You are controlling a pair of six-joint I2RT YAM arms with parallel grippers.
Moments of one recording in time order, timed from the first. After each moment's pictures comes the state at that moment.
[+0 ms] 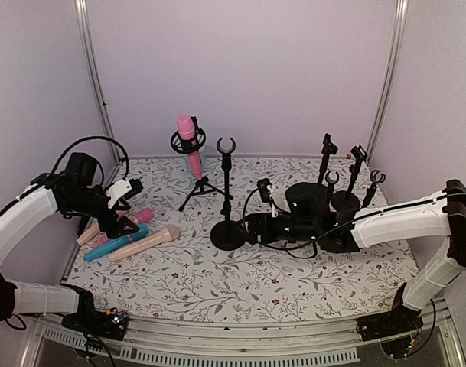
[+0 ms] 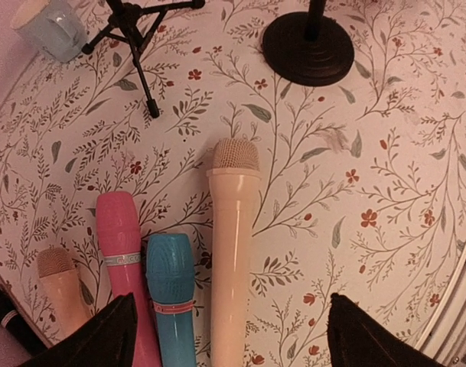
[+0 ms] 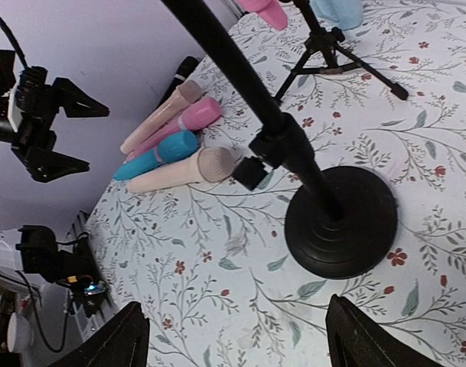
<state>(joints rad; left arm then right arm) -0.14 1.11 0.90 -0.83 0.41 0.77 0.99 1.57 0.85 0.27 -0.03 0.60</state>
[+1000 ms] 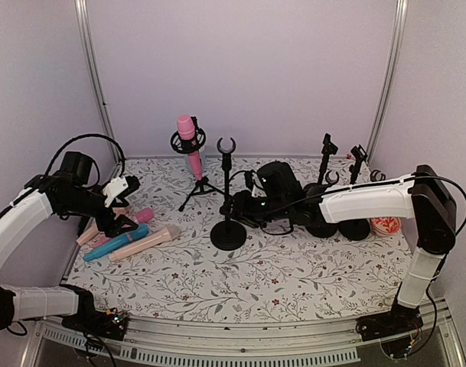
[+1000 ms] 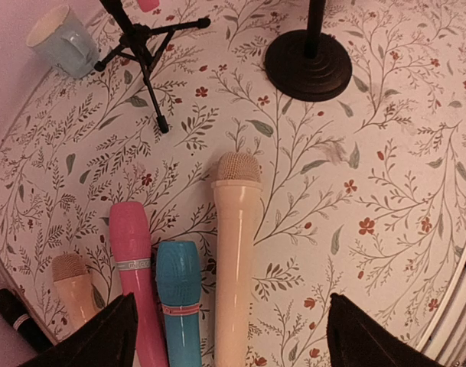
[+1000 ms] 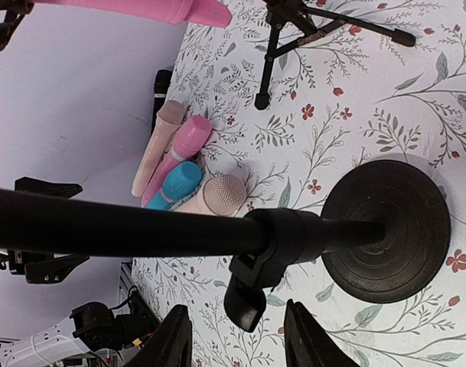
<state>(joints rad) -0.14 1.05 0.90 -0.83 0.42 0.76 0.93 1.82 1.21 0.08 -0.17 0.97</state>
